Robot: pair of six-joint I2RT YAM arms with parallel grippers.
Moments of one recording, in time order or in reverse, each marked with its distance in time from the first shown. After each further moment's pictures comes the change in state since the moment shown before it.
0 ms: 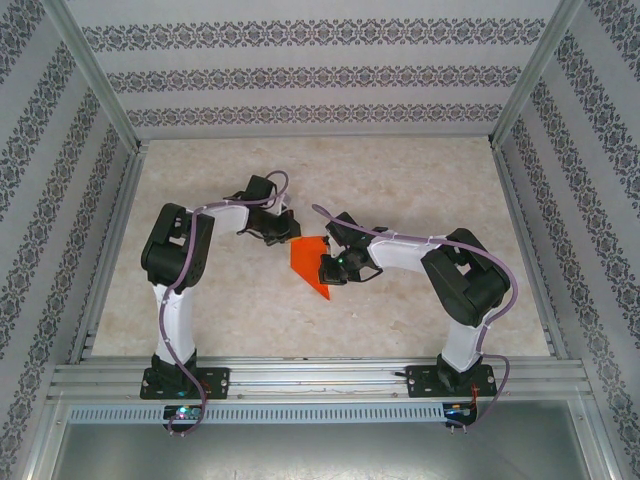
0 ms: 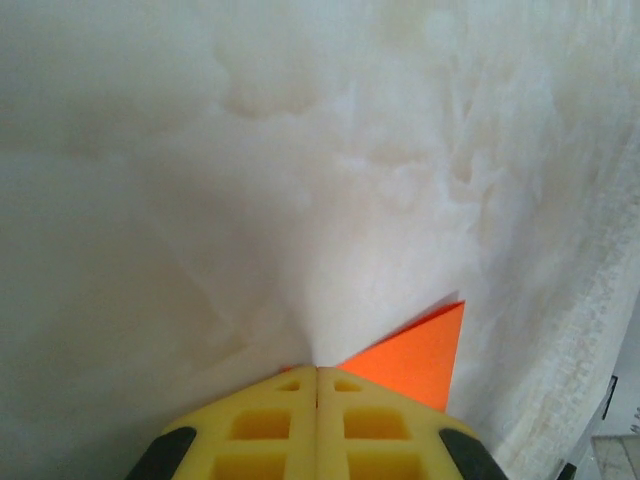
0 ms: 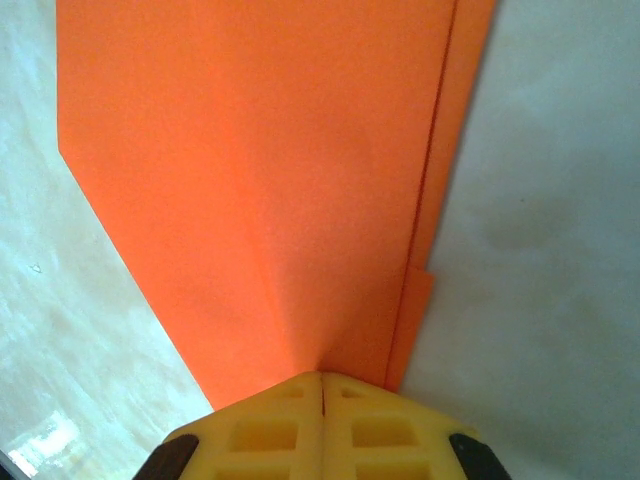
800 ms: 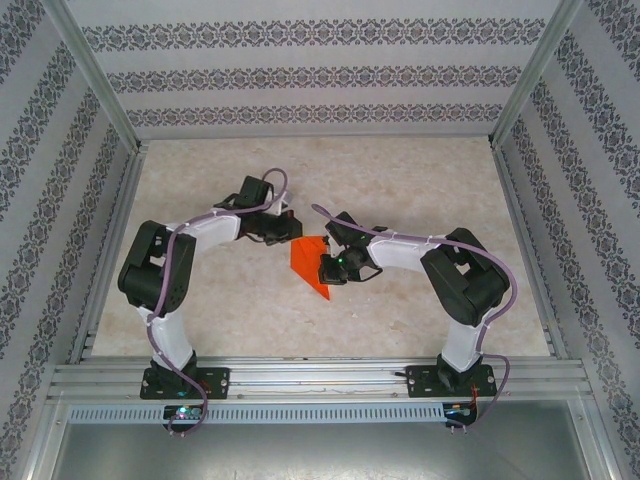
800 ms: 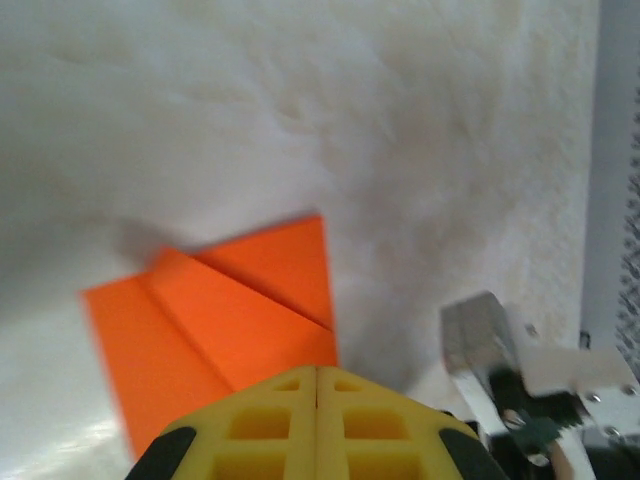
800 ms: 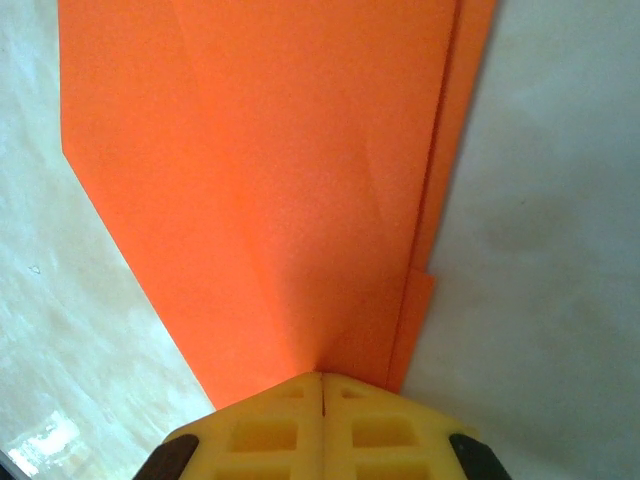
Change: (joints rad) left arm -0.075 -0.225 -0.160 0.067 0.061 0.021; right arm 0.000 0.005 0.007 -0.005 0.000 0.000
